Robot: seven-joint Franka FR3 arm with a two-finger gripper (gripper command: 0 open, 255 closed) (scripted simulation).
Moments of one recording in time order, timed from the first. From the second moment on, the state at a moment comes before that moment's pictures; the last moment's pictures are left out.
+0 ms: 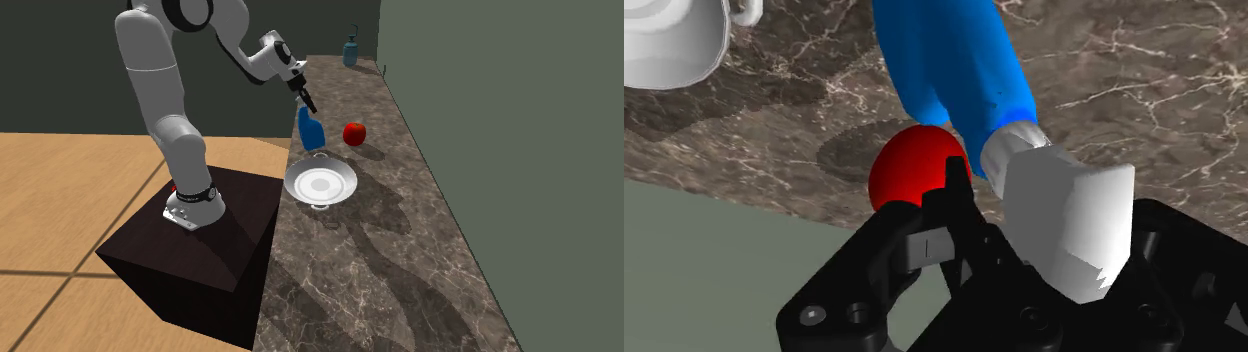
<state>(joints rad) 0.99 0.06 0.22 -2.25 -0.81 2.41 1.34</state>
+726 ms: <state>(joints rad) 1.01 0.02 0.24 -2.27 -0.79 2.27 1.35</state>
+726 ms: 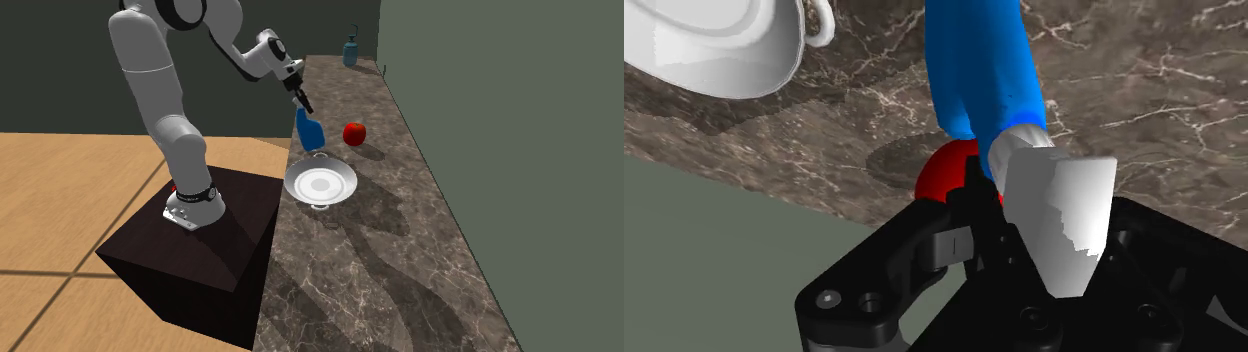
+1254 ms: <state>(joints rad) 1.00 -0.02 0.24 -2.24 -0.74 2.10 1.27</state>
